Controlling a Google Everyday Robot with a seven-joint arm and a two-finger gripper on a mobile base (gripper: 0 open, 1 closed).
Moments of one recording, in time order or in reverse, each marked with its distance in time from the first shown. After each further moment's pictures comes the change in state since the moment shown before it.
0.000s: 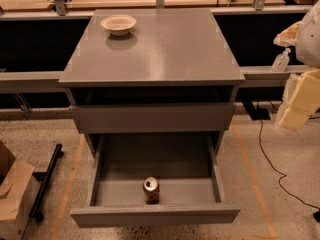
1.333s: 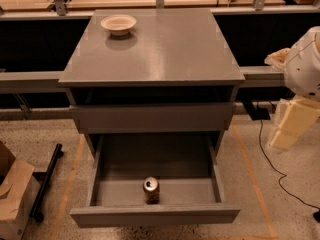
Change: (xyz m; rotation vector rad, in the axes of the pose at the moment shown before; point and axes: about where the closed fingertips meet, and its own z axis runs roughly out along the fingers) arm 0.009 0.015 0.039 0.008 -0.014 -0.041
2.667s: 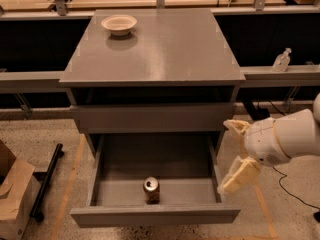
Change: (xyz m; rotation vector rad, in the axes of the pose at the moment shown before) arm -0.011 0.064 0.167 -0.198 -0.480 0.146
